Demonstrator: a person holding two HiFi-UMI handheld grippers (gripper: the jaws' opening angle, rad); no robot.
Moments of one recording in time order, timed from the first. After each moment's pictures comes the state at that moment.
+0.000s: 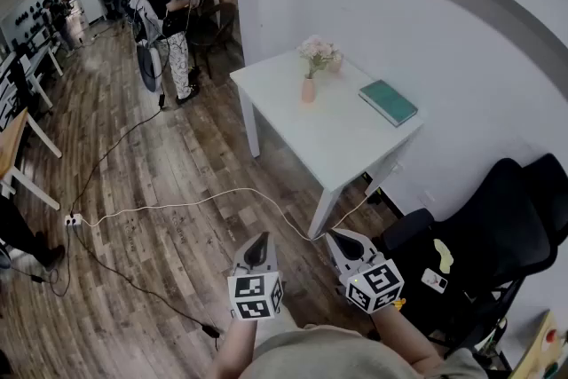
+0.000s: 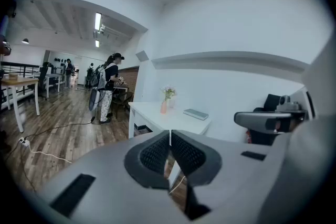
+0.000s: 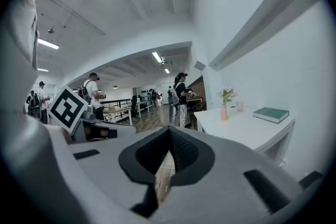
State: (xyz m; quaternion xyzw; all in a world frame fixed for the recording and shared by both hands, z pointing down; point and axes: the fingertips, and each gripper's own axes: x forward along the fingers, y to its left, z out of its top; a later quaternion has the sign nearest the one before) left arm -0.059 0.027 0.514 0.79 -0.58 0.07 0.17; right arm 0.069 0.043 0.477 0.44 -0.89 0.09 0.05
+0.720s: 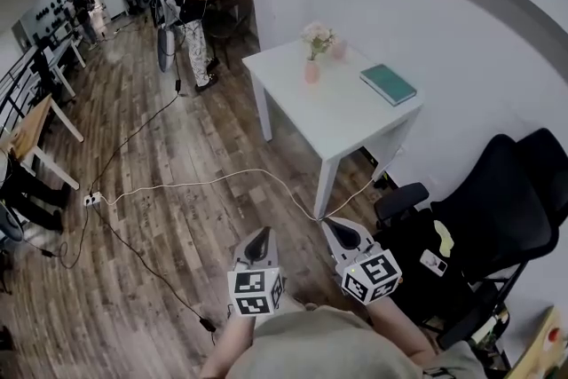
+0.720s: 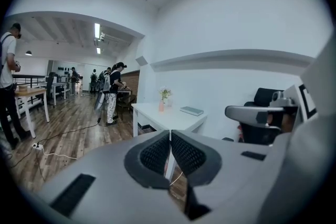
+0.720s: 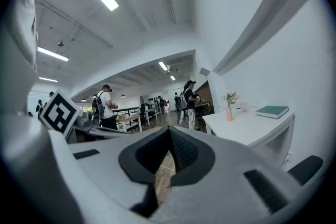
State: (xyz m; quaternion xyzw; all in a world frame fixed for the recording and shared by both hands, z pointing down) left arm -0.012 0.159 0.493 0.78 -0.60 0.09 0.14; right arm 0.105 0.154 0.457 0.41 -0.91 0.09 0.01
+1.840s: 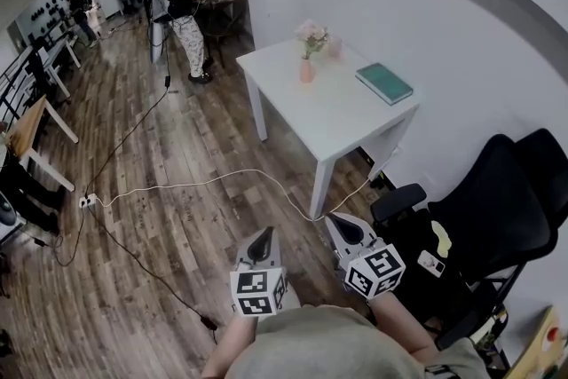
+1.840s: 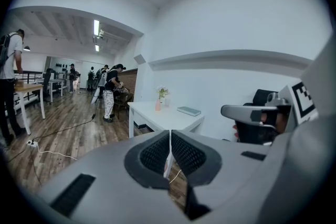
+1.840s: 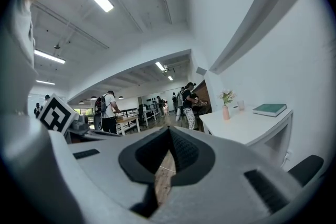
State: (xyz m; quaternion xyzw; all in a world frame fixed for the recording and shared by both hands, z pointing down) left arm 0.006 0.142 0.501 0.79 -0.59 0.08 0.15; right arm 0.123 0.130 0.462 0.42 -0.90 0.10 0.00
